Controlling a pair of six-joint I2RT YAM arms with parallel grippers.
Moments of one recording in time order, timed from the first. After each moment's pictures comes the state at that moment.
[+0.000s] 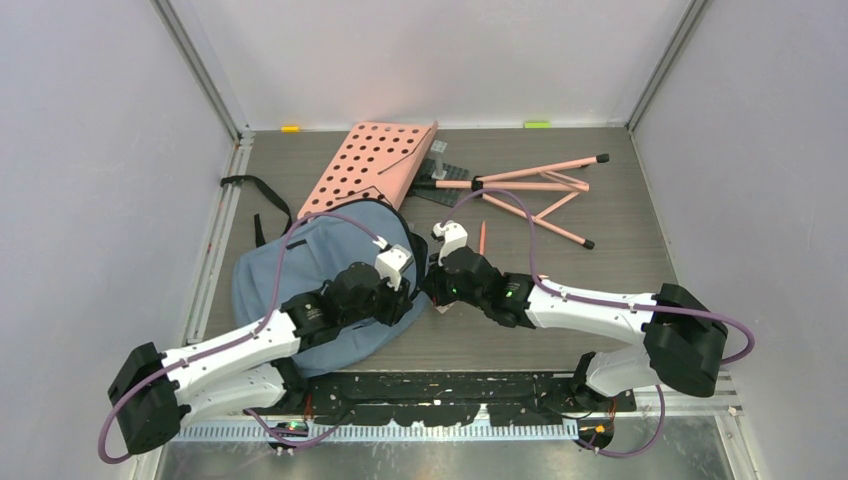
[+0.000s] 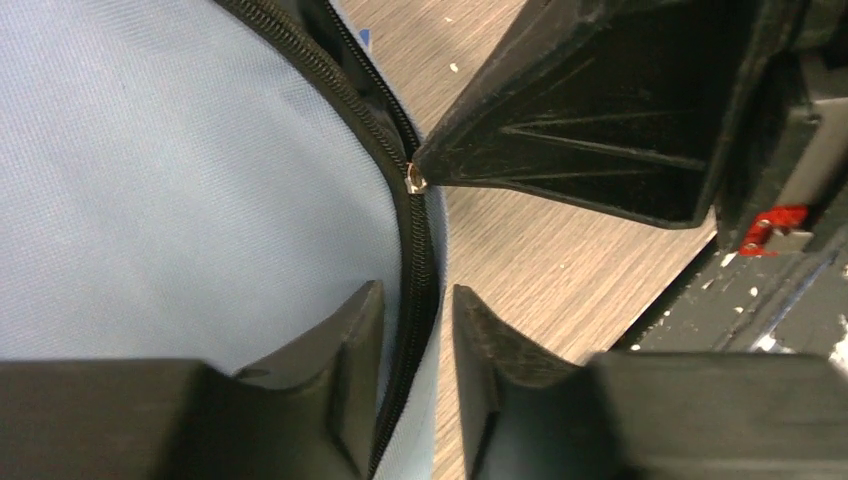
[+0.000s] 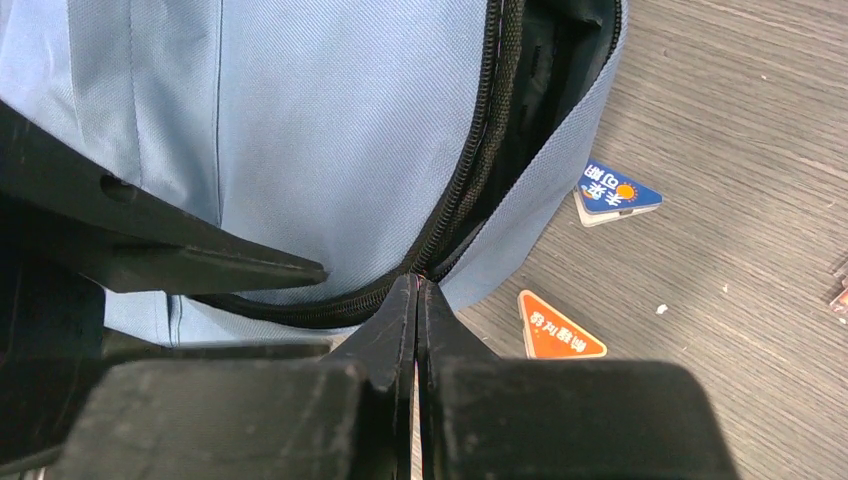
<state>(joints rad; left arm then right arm) -0.93 0.95 0.54 -0.17 -0.05 -0.27 1.02 1.35 0.76 0.03 0.19 0.55</state>
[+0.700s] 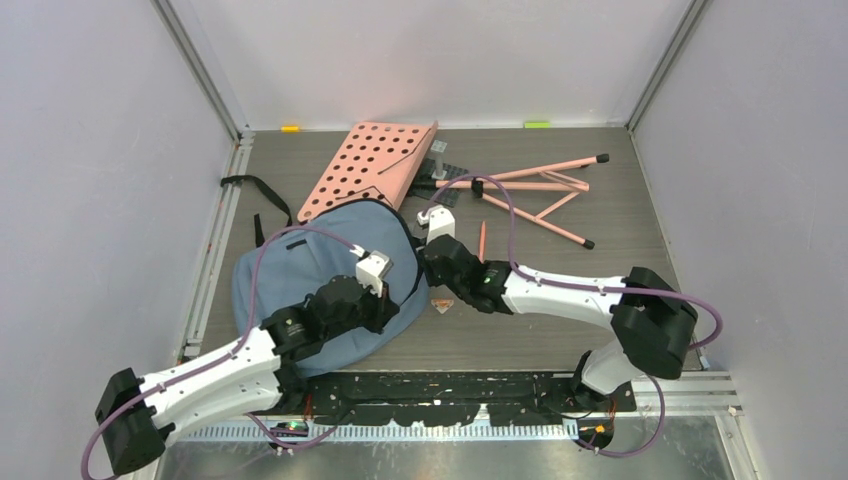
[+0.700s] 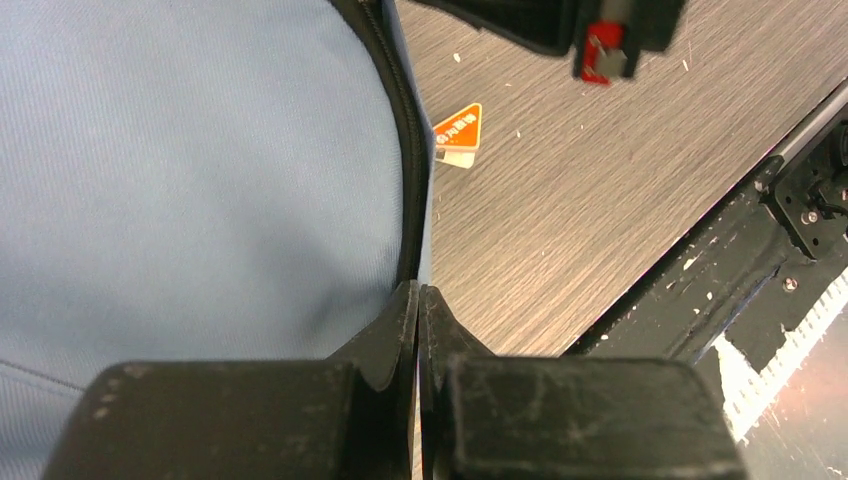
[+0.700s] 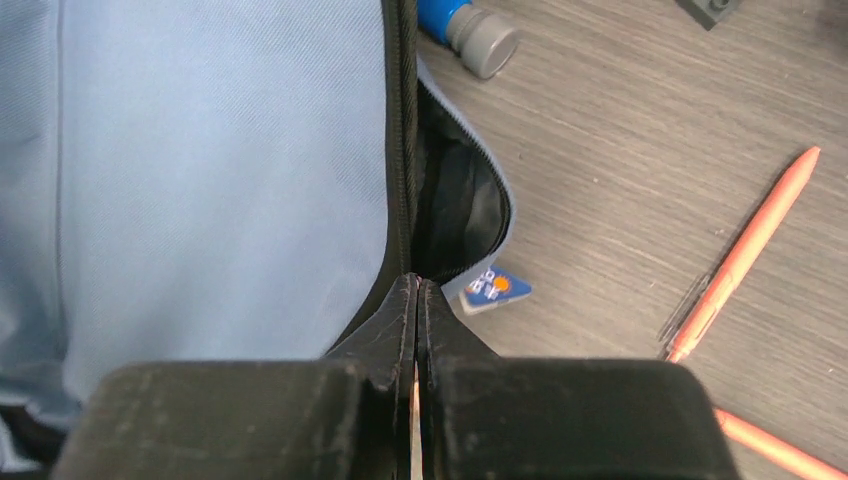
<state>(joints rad) -0.94 0.79 0.46 -0.19 -0.09 -0.38 1.02 1.49 0.89 0.01 0.43 0.39</state>
